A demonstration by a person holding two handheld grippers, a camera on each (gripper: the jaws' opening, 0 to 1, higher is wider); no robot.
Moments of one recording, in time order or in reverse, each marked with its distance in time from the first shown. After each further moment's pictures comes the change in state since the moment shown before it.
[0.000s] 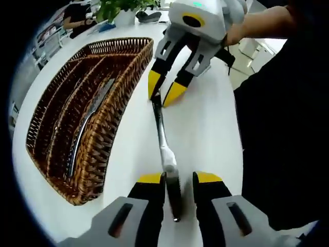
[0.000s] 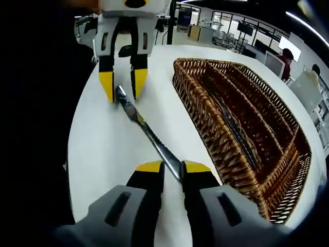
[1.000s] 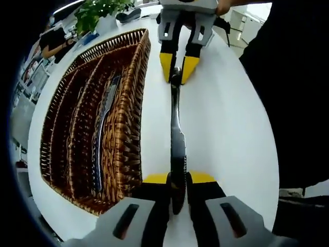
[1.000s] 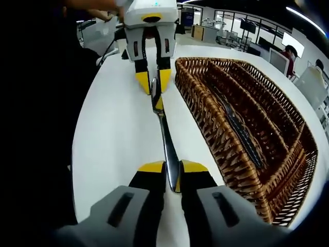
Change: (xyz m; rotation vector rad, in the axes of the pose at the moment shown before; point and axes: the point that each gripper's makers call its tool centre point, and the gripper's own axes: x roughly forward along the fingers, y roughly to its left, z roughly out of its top) left arm -0.009 0.055 -0.008 0.331 0.100 0.047; right arm -0.008 0.004 0.009 0.015 -0.016 0.064
